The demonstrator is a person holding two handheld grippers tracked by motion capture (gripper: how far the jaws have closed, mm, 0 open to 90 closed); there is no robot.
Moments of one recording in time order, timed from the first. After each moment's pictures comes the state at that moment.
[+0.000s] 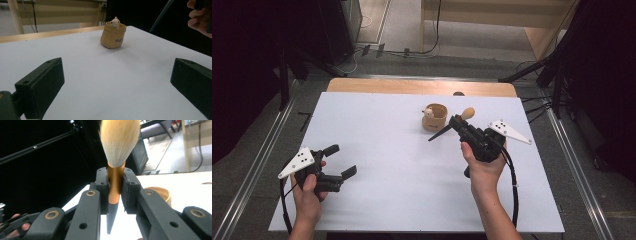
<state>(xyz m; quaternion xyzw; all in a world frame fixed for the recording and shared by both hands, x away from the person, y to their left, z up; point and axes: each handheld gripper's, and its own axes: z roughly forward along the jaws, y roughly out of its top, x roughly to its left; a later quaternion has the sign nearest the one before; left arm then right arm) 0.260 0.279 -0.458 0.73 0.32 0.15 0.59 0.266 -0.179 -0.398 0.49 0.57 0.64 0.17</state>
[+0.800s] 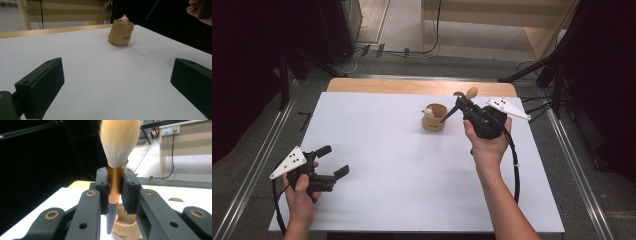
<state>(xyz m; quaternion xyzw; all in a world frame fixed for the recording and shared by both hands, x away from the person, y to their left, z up) 0.260 0.294 -0.462 0.73 0.34 0.16 0.58 0.310 -0.187 -0.377 0.50 0.59 0.58 0.25</state>
